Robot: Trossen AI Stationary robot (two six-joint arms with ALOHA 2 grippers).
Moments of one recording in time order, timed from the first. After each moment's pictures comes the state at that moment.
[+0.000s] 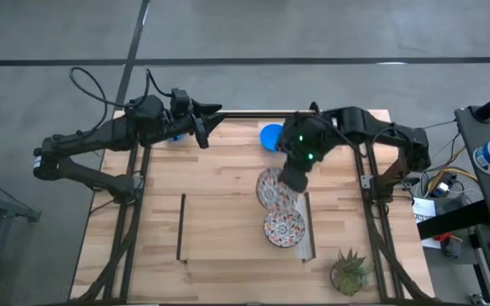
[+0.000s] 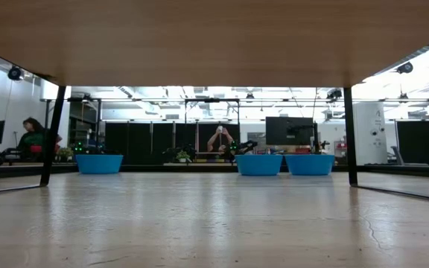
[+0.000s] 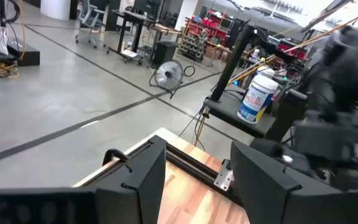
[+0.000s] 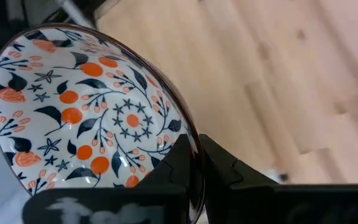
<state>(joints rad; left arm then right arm) 0.16 1.11 1.31 -0.22 -0.27 -0.36 0.00 1.64 1.99 -1.31 -0.29 0.57</state>
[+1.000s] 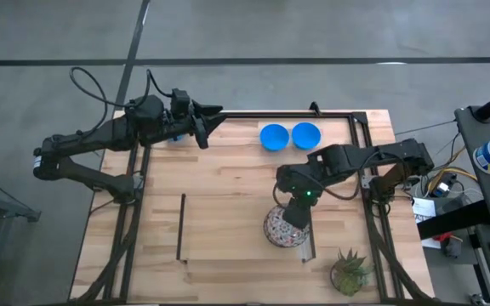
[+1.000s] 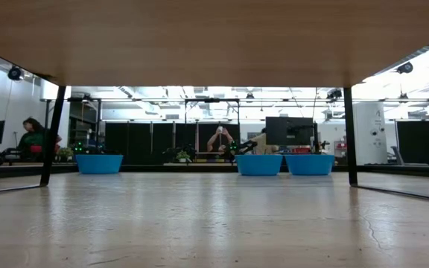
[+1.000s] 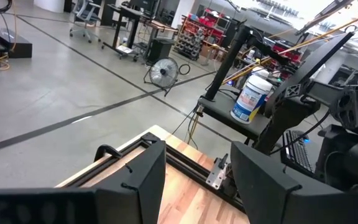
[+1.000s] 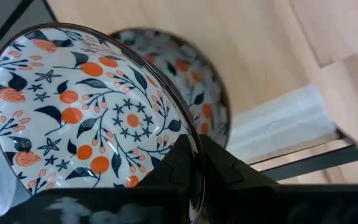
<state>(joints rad) 0.16 1.11 1.31 -0.22 -0.25 -0.40 0.20 1.64 1.74 -1.32 -0.25 0.79</state>
